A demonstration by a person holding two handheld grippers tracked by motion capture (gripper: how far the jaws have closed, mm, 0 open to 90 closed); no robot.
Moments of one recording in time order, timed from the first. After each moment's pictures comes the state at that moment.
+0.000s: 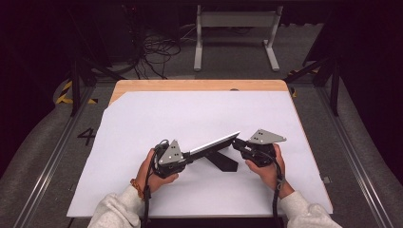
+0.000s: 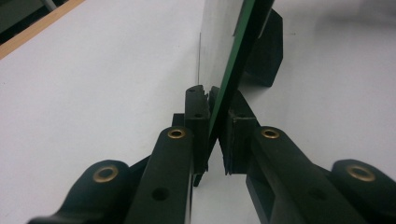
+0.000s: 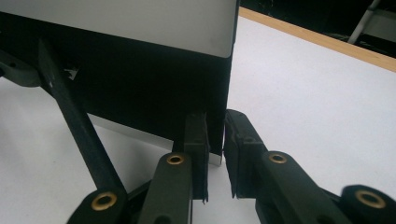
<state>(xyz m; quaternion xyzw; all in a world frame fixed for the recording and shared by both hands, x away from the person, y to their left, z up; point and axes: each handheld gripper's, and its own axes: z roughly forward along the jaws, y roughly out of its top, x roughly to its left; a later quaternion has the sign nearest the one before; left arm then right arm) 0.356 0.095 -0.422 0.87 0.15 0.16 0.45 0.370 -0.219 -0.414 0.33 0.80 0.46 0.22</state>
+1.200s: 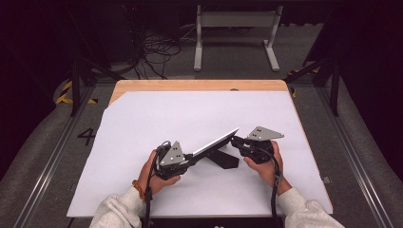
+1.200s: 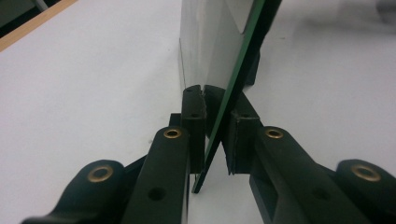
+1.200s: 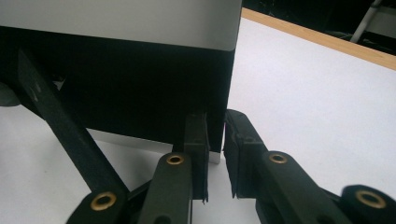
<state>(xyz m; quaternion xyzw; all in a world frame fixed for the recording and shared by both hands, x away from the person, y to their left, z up) 0.353 0.090 -0.422 0.87 0.15 0.14 0.46 0.381 -0.218 -0.416 0.33 0.79 0.46 0.22</state>
